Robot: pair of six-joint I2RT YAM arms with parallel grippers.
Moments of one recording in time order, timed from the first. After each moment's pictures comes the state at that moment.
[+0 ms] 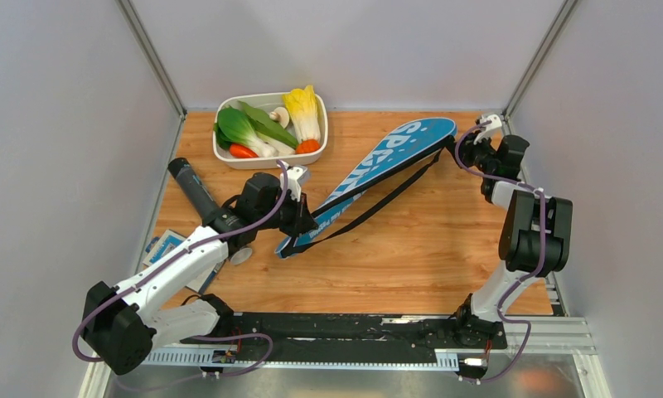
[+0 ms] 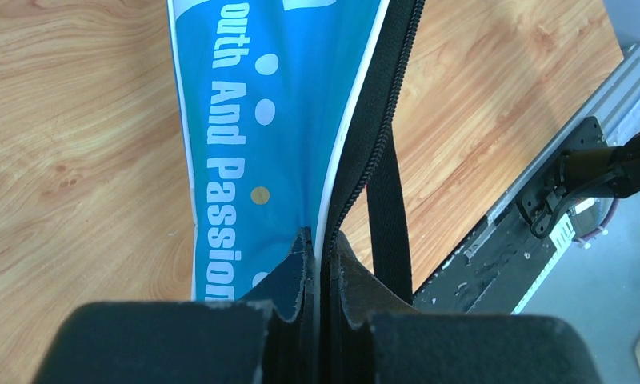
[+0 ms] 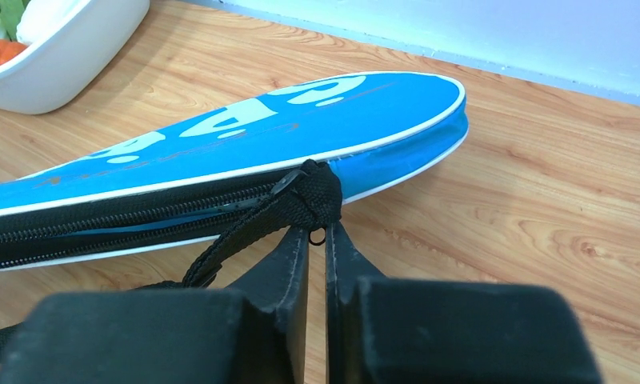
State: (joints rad) left arm -0.63 1.09 0.82 -0.35 0.31 -0.34; right arm -0.25 1.77 0.97 0.59 -0.72 -0.03
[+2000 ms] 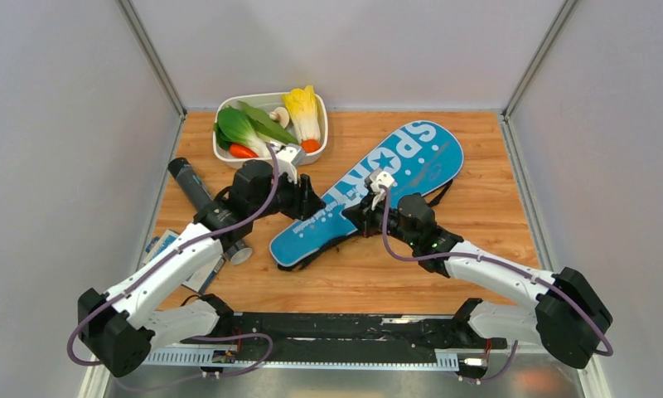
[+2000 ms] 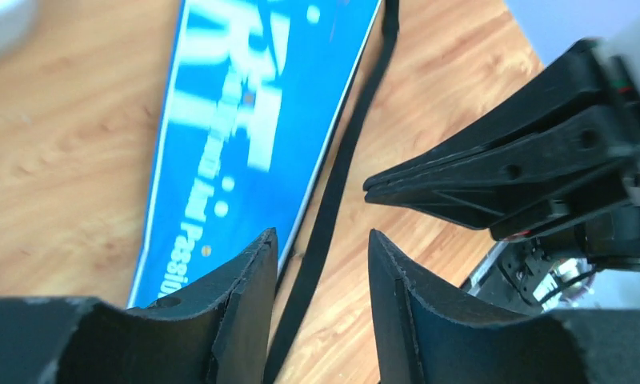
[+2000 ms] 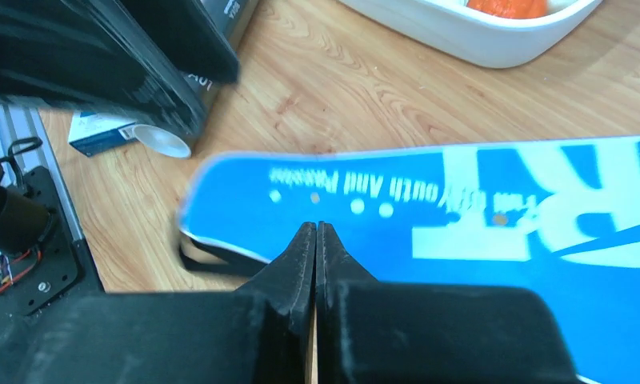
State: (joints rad) left arm -0.63 1.10 0.90 -0.28 0.26 -0.36; right arm 0.79 1.16 0.59 0.39 -0.17 0.18
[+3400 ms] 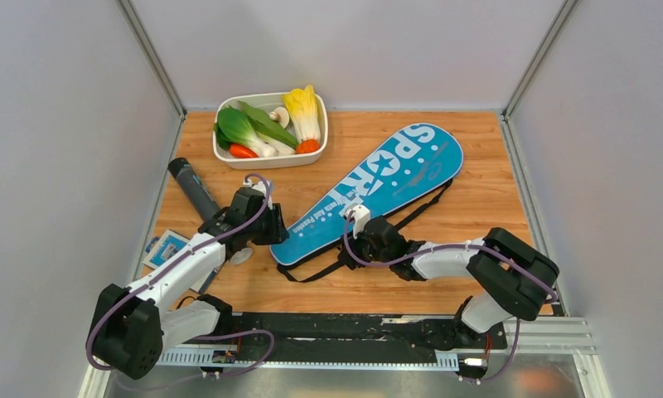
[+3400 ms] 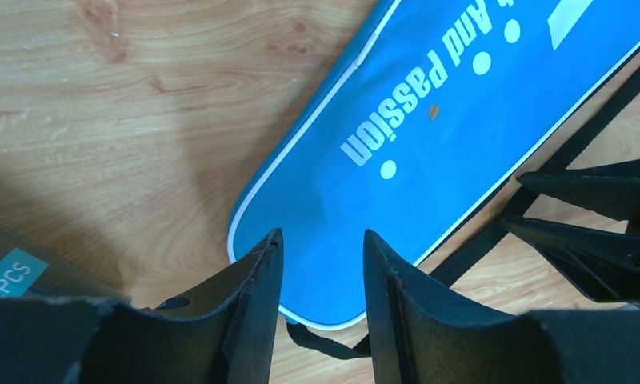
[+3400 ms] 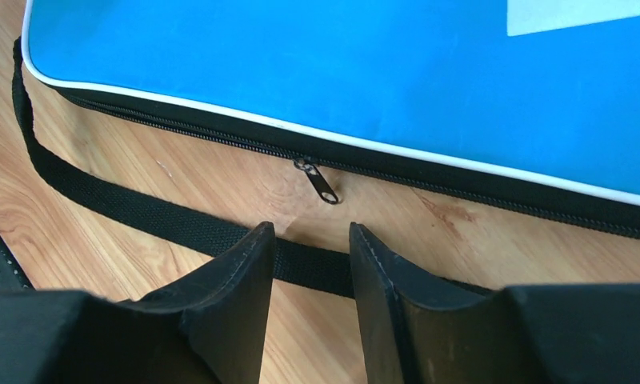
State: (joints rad) left arm -0.43 1.09 0.61 -0.38 0.09 -0.47; right arm 0.89 1.51 0.51 0.38 -0.08 0.30
